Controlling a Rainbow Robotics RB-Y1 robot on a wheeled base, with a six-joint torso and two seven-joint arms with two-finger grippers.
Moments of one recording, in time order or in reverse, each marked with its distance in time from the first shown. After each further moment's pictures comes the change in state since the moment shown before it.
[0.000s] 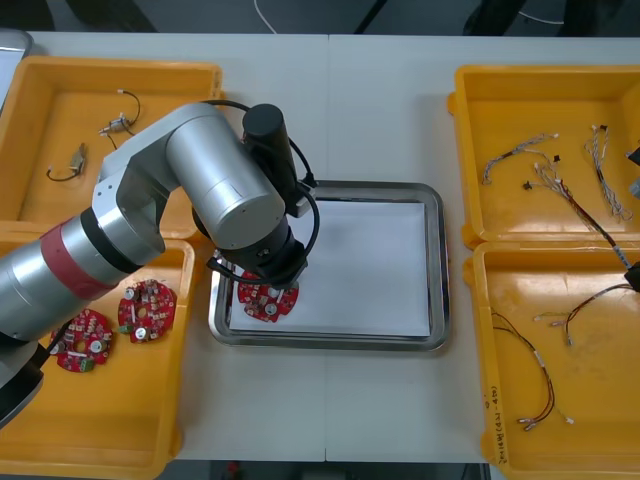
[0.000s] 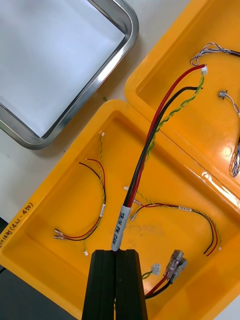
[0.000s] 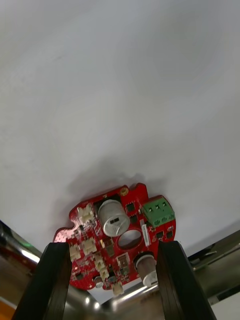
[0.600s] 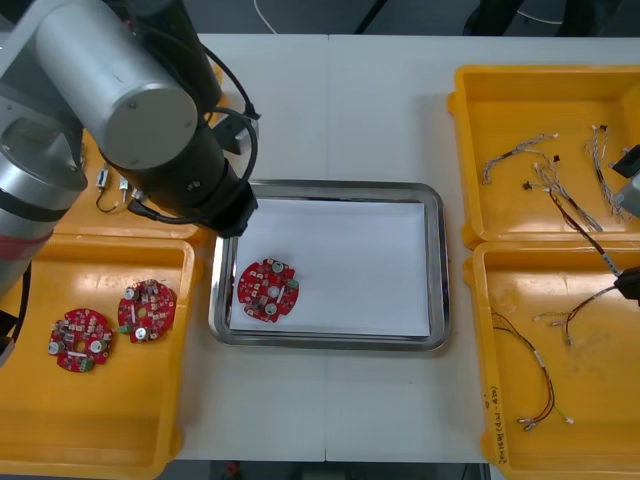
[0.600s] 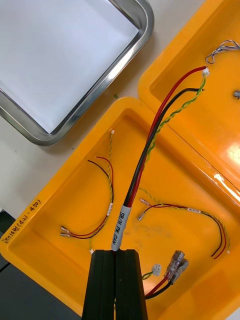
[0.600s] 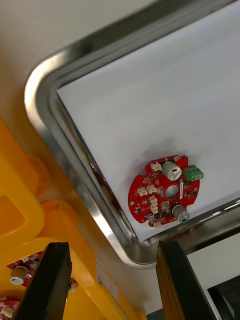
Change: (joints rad) right arm -0.008 0.000 0.043 -0.001 -0.001 0.000 0.000; left arm -0.001 0.078 0.306 -0.165 0.081 0.233 0.000
